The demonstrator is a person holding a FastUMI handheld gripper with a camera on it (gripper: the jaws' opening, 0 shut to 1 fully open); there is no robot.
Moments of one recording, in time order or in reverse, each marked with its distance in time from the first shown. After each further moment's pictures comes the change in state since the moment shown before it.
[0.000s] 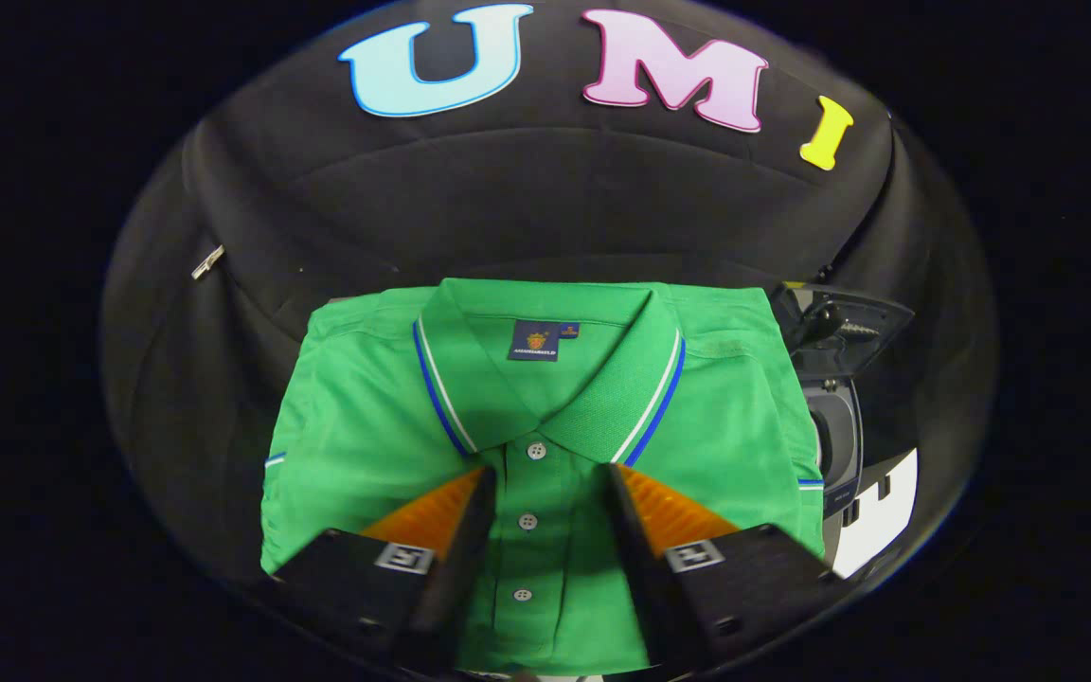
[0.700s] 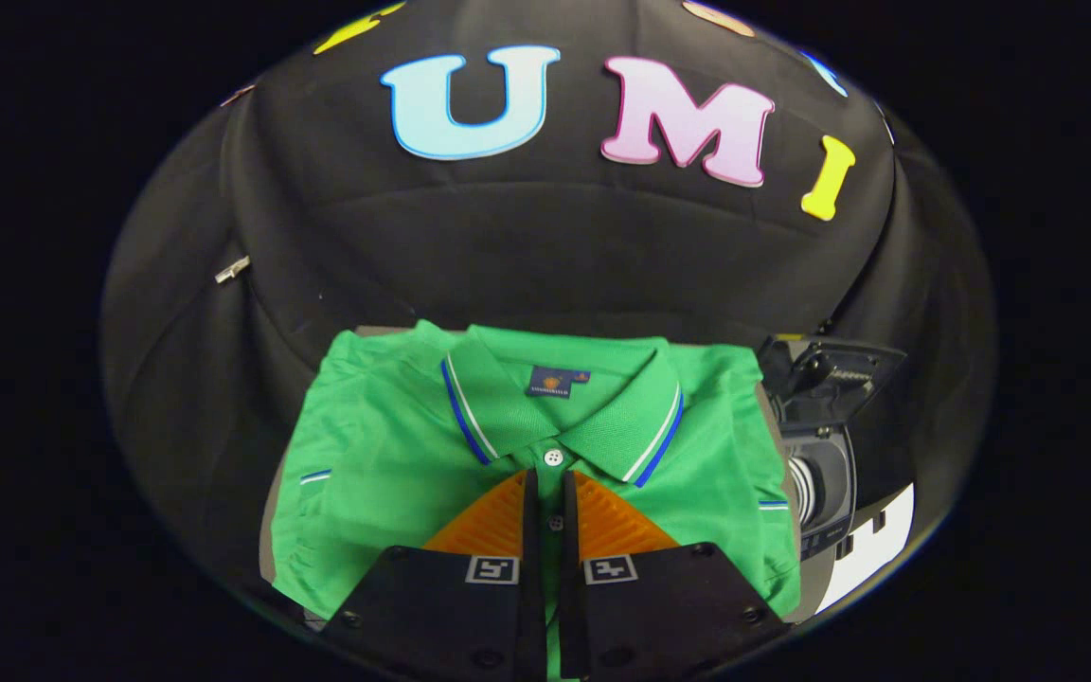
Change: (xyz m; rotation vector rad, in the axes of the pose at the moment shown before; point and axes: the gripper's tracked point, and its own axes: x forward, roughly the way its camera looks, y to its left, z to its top) arm -0.028 0.008 0.025 -0.084 -0.241 0.042
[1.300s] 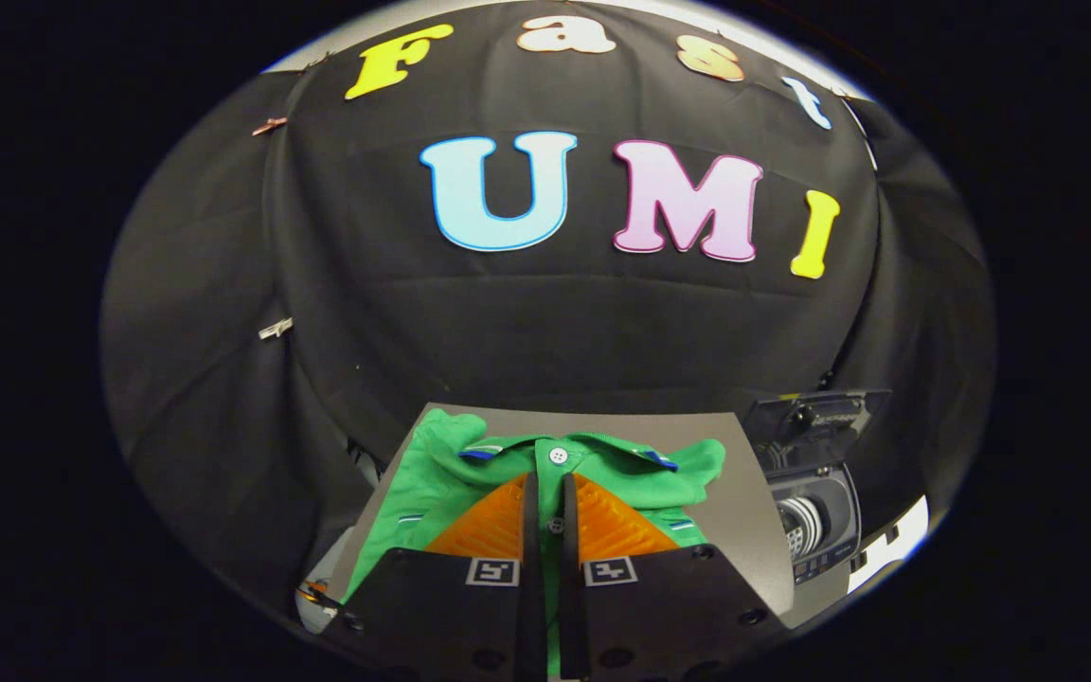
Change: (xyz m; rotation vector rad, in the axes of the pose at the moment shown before) arm -0.067 0.034 0.031 0.041 -0.230 0.040
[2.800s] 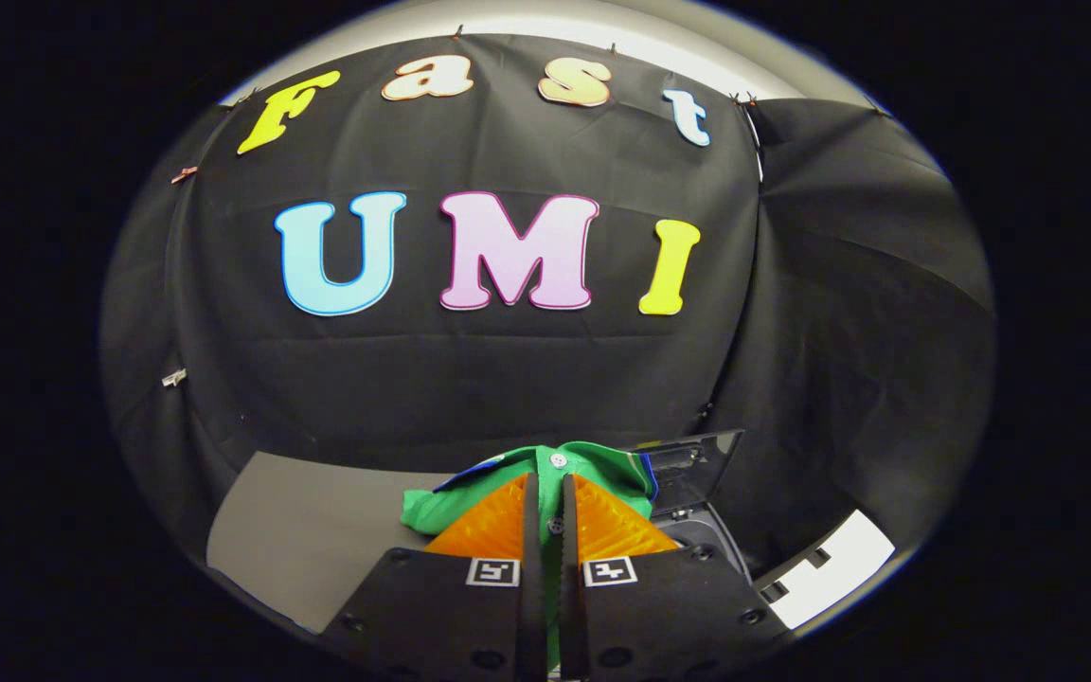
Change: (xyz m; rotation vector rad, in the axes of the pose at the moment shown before) arm -0.042 -0.263 0.068 0.018 -0.171 -0.263
